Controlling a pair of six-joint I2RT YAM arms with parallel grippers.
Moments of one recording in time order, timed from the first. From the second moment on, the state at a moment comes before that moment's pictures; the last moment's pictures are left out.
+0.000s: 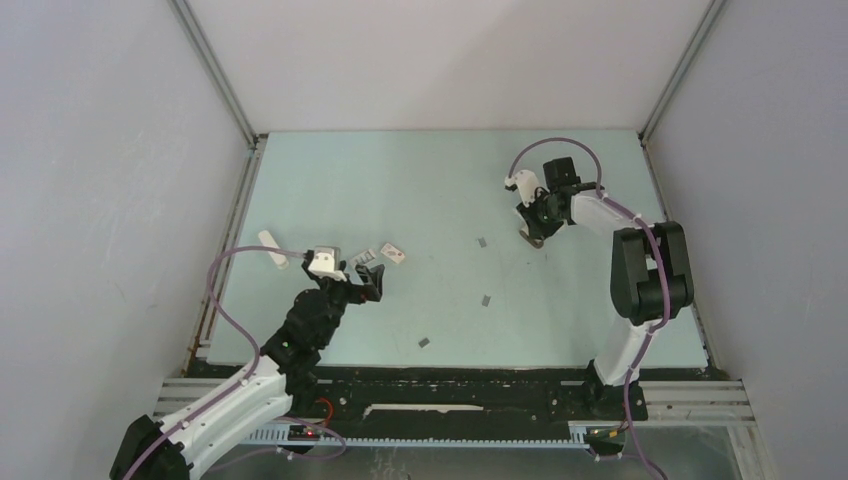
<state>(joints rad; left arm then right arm) -0.64 0.58 0.13 0.33 -0.37 -0.28 0.16 1.82 1.24 -0.50 -0.22 -0.57</state>
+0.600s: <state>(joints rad) -0.63 0.56 0.13 0.33 -0.39 -0.30 0.17 1.73 1.24 -0.54 -0.28 -0.59</state>
